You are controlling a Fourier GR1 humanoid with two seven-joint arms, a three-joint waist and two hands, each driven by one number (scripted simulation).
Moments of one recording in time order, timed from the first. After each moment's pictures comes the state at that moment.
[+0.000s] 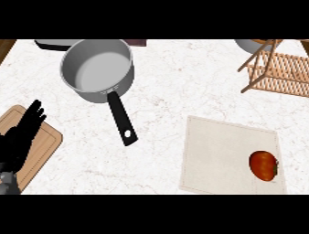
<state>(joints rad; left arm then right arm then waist) -0.03 0.28 0.15 -1.41 0.07 -0.07 0.09 -1.09 -1.10 -0.48 -0.15 0.27 0.40 -0.32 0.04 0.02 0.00</state>
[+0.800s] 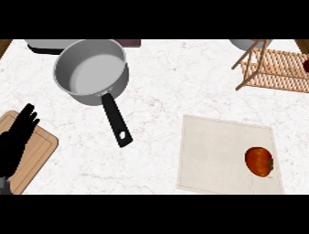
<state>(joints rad) 0.00 0.30 0.18 -1.41 0.09 -0.08 0.09 -0.86 -1.46 -0.65 -0.05 0.12 0.68 -0.30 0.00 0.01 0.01</state>
